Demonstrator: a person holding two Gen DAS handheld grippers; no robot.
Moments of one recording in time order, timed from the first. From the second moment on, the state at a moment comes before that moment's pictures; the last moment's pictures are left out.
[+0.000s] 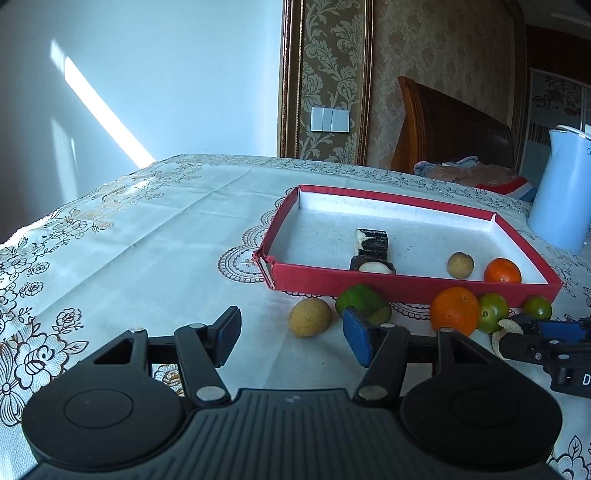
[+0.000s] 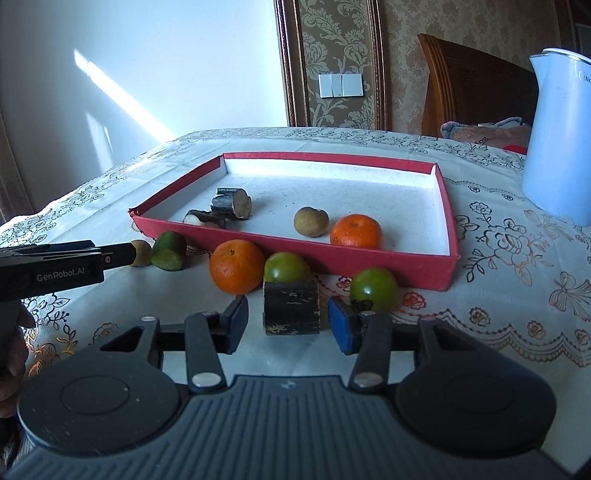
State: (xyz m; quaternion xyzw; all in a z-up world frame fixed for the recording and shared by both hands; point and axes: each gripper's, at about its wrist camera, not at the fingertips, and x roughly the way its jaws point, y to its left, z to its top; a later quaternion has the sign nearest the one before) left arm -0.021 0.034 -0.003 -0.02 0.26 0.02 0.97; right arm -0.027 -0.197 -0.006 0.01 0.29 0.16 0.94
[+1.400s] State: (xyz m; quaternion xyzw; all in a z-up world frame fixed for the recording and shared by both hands) left arm 0.010 0.046 -0.012 0.01 0.31 -0.05 0.95; right arm -0.028 -0.207 -0.010 0.04 0.29 0.17 0.94
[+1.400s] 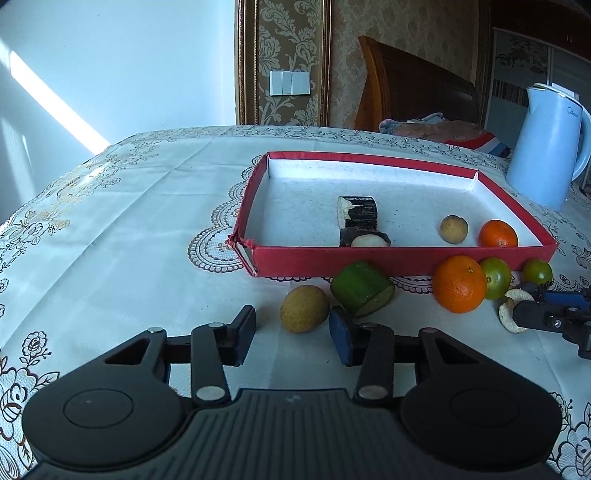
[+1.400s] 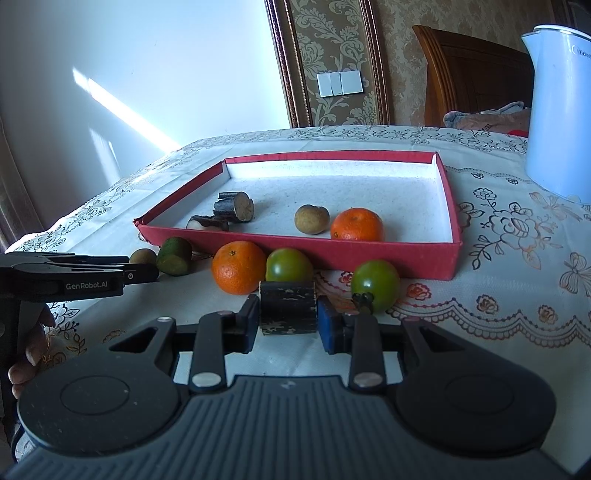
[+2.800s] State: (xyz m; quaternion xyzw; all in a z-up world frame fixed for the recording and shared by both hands) left arm 0.009 -0.002 0.023 -0.01 0.23 -0.01 0.97; right arm -0.039 -0.207 0.013 0.04 0.23 0.16 0.96
